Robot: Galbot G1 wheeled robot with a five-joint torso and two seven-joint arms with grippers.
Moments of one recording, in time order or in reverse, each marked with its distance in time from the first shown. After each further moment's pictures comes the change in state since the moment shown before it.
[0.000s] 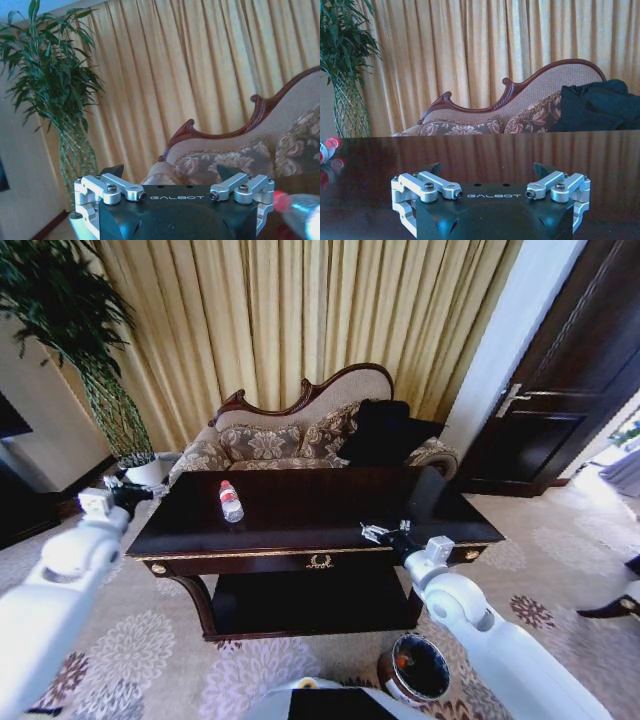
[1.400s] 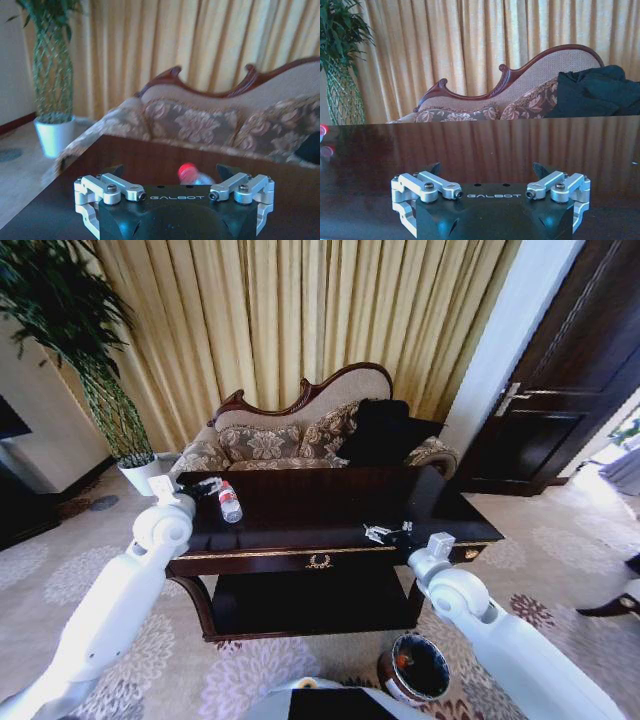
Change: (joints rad) left arm -0.317 -0.091 0.339 -0.069 -0.559 0.280 -0.592; right arm 0.033 -0.050 -0.018 -0.055 0.058 -0.012 -0.005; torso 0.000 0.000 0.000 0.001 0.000
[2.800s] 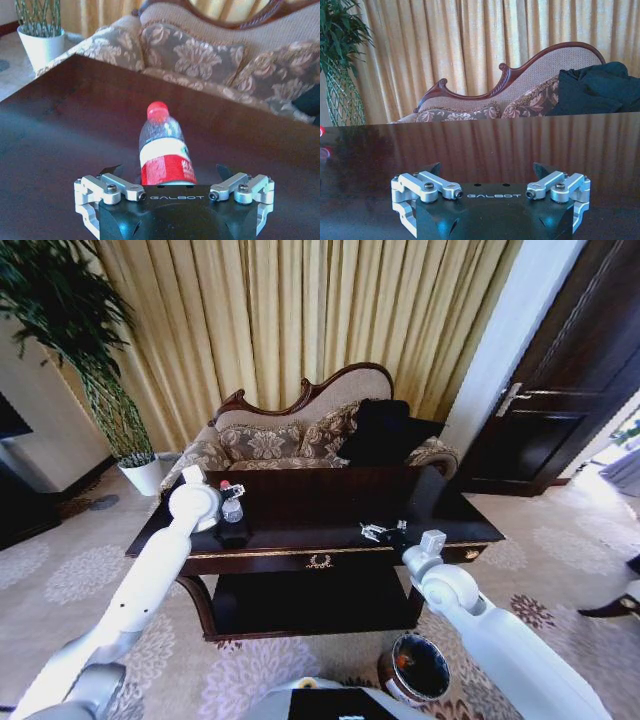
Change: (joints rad) left arm -0.254 -0.112 0.179 0.186 -0.440 0.089 -0.356; right arm 0.034 0.028 -0.018 -0.044 -0.012 0.005 -0.018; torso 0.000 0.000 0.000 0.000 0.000
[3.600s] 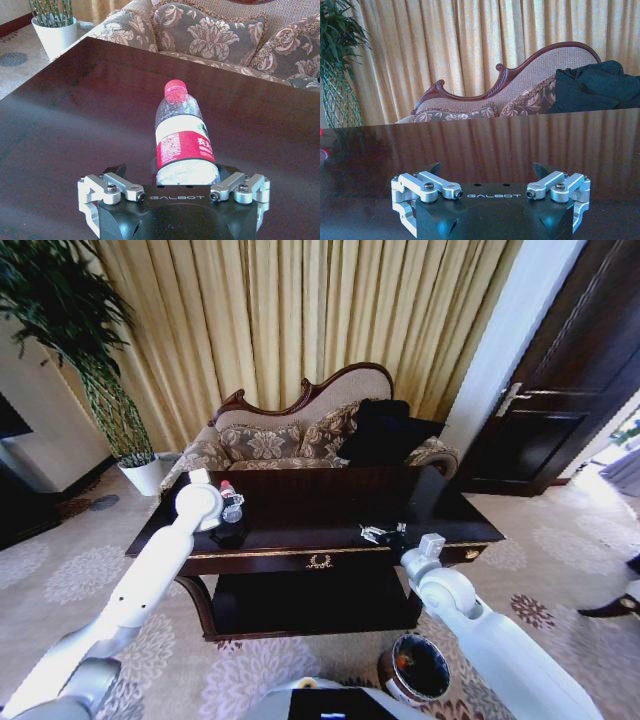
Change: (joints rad) left arm -0.001 0.025 0.042 0.014 -0.042 0.013 -0.069; right arm -0.015 0.032 0.001 -0.005 -0.024 0.011 0.005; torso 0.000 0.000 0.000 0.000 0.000
